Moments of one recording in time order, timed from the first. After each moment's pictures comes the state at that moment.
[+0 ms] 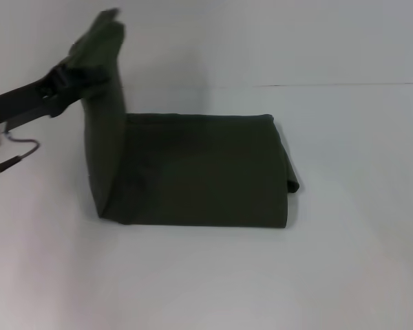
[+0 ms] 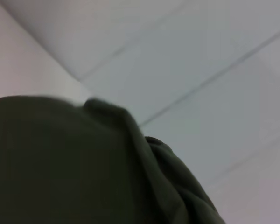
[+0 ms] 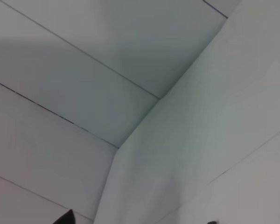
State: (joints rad) left arm -0.59 -2.13 0.44 0.80 1.92 1.37 -2.26; right arm 0.41 1.92 -0.45 -0.53 -1.78 -1.40 2.13
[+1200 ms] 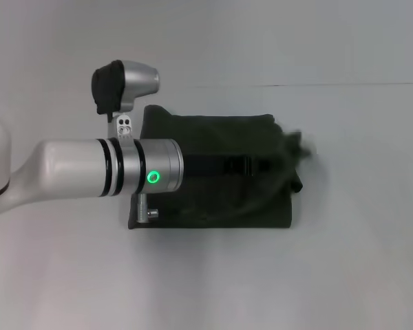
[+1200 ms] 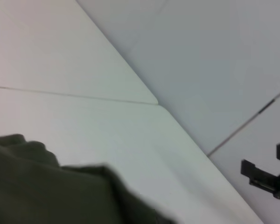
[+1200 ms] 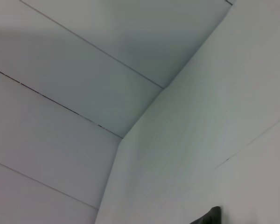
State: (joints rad) left arm -0.68 -2.17 1.32 0.70 1.67 1.00 -2.15; right arm 0.40 1.92 -0.46 -0.53 -1.78 -1.43 2.12
